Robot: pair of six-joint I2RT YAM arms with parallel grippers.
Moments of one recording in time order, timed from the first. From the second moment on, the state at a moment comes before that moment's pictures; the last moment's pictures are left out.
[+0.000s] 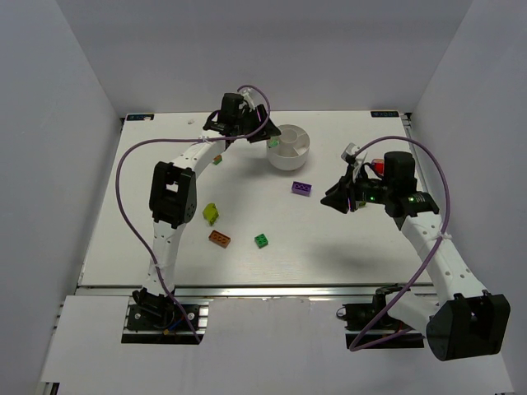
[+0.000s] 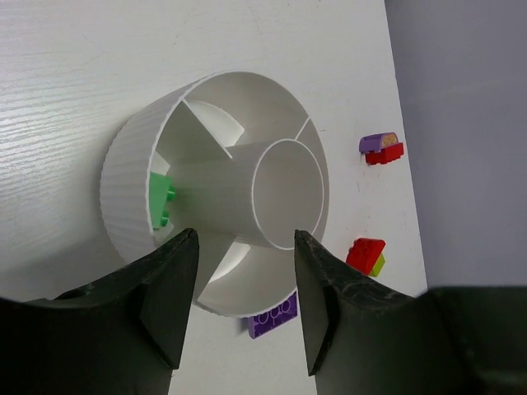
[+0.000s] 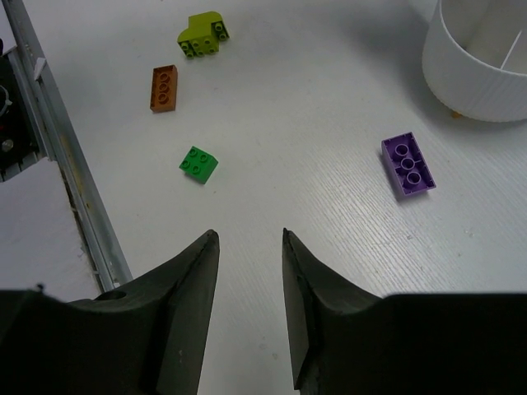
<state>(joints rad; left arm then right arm) -0.37 2.36 2.06 -0.21 0.47 -0.62 0.17 1.08 0.90 -0.42 -0.90 -0.30</state>
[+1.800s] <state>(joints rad) -0.13 2.39 2.12 -0.73 -0.04 -0.81 0.16 1.13 0.90 -0.42 -0.85 -0.32</state>
